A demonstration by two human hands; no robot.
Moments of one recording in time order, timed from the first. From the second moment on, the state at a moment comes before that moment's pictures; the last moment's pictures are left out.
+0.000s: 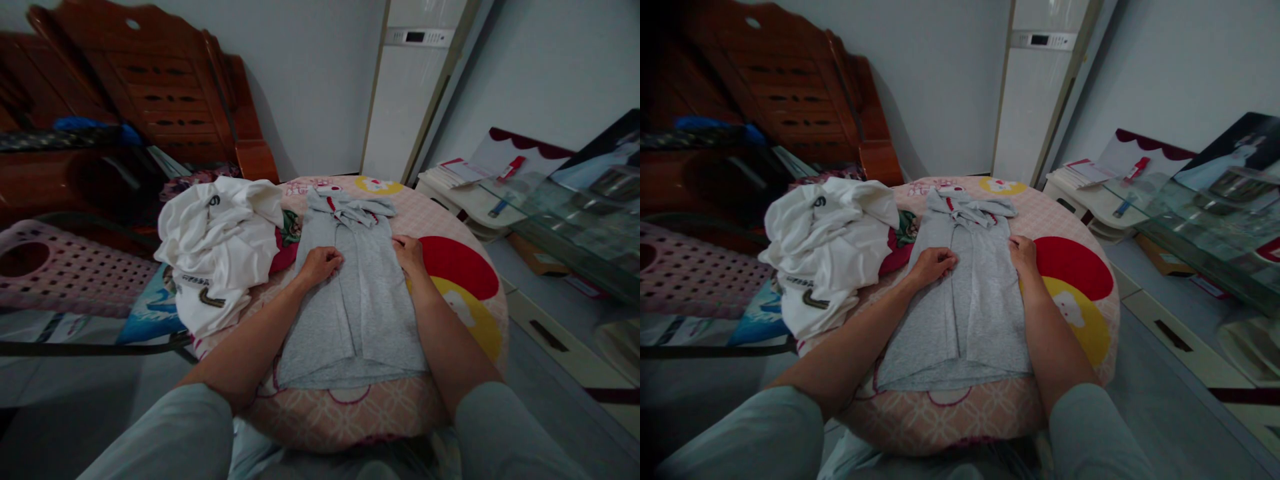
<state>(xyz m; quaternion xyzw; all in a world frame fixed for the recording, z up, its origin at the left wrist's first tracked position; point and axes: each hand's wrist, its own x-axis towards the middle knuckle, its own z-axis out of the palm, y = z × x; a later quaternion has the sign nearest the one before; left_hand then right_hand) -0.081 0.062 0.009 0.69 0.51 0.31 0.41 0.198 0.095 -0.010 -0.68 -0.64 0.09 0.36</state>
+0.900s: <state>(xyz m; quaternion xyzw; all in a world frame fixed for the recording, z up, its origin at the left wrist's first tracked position) -0.083 0.058 0.008 0.70 0.51 0.32 0.39 0.191 0.096 -0.011 -0.68 -0.65 0.08 0.33</state>
